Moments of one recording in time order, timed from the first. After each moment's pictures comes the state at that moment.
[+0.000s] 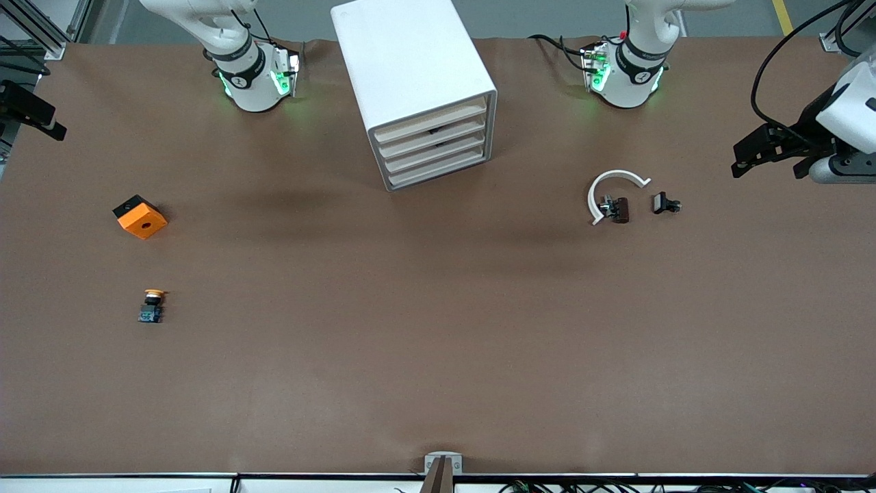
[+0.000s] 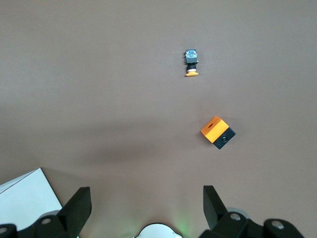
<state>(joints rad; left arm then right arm) -0.06 -0.06 -0.01 -1.64 -0.02 1.59 -0.05 -0.01 -0.12 -0.10 -1.57 0.00 1.40 -0.03</state>
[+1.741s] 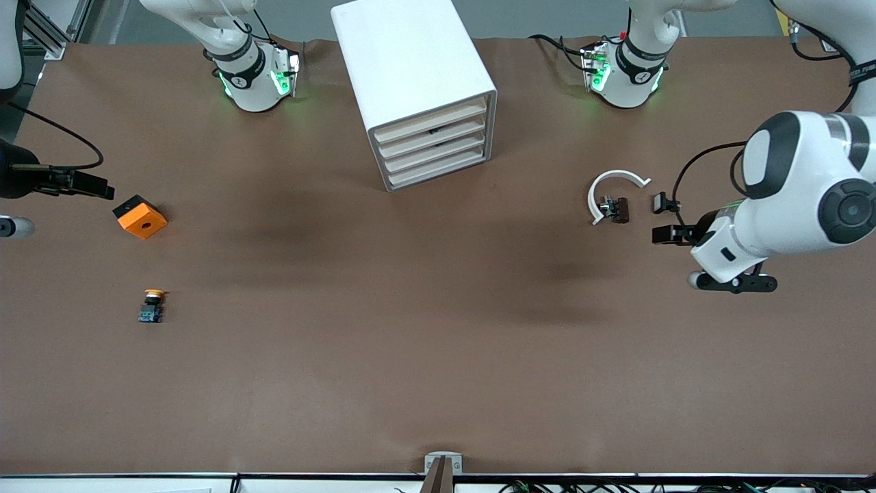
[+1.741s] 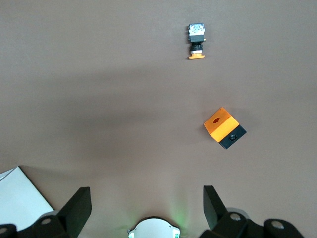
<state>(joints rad) -0.12 0.30 -0.02 -1.65 -0.04 1.69 -0.10 -0.01 0.12 -0.10 -1.55 0.00 1.42 -0.03</state>
